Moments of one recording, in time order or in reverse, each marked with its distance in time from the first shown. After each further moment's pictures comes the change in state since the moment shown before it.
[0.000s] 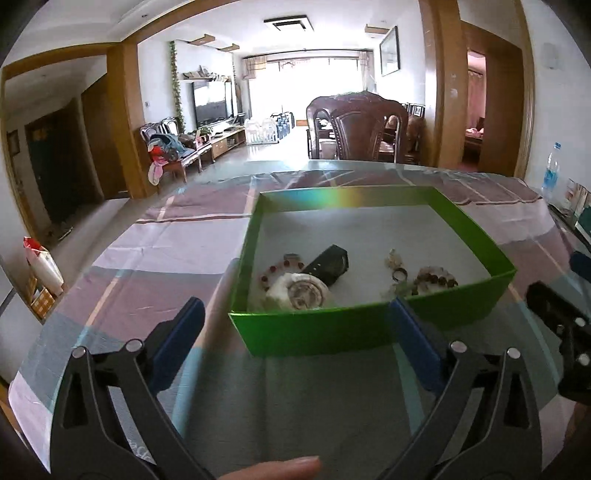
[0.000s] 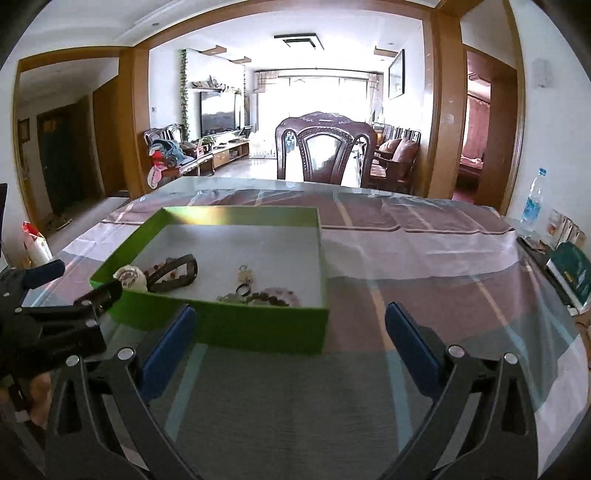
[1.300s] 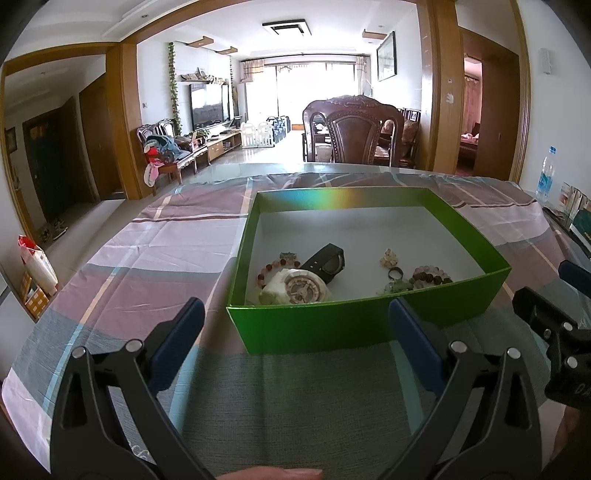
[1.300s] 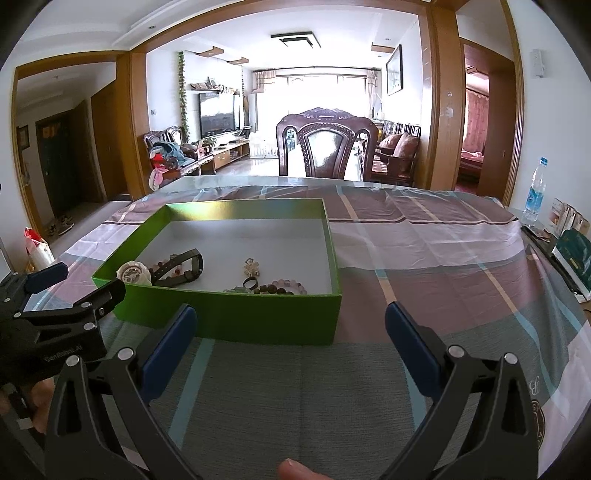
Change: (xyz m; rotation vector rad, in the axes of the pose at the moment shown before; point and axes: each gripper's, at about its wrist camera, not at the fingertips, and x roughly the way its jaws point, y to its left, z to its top) left arm -0.002 0.002 -0.007 -0.015 -0.016 -0.027; right arm 0.003 0.003 -0.010 0.024 0.000 0.008
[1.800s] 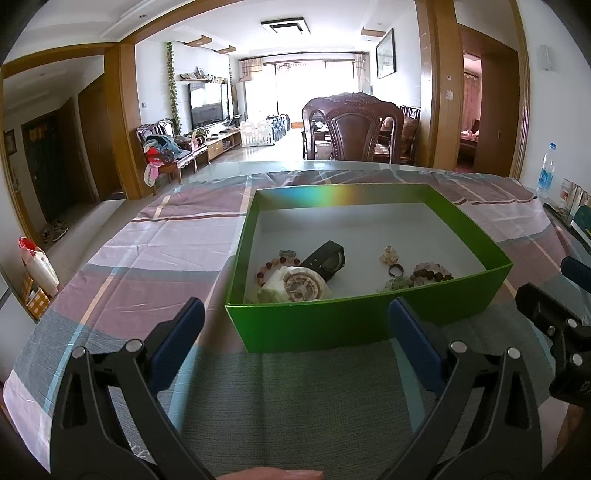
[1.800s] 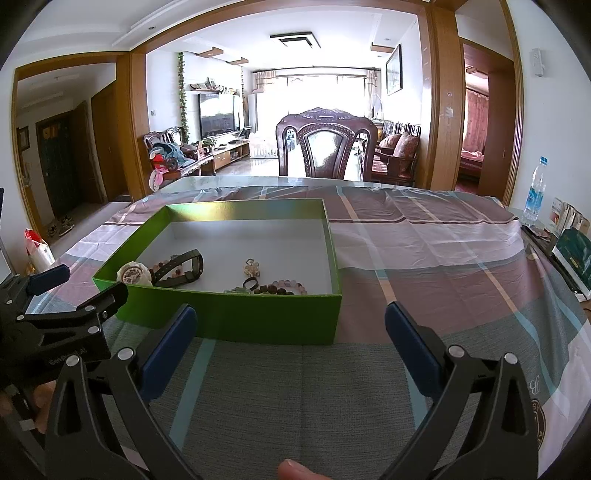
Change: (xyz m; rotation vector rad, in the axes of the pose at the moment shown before) left arm 0.001 0.000 -0.003 0.008 0.006 0.004; right arm 0.000 0.000 0.000 0.001 0.000 0.001
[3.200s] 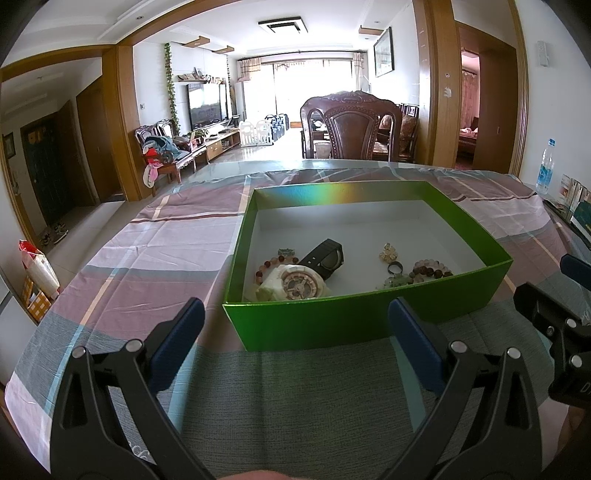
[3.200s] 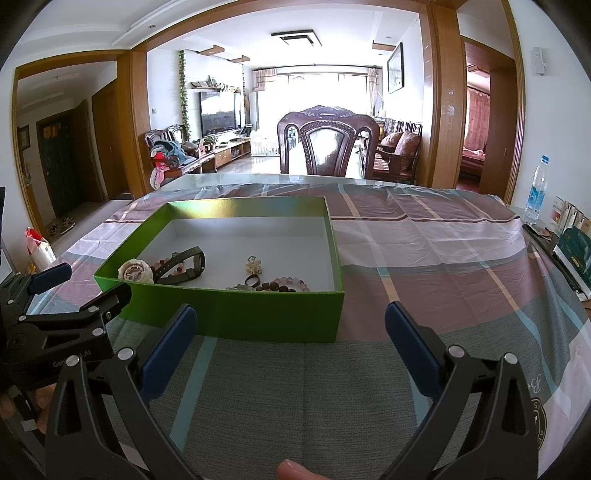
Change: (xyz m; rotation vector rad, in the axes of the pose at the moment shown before) left arm 0.000 0.000 -0.001 0.012 0.001 0.000; right arm 0.000 0.001 0.000 0.003 0.001 0.003
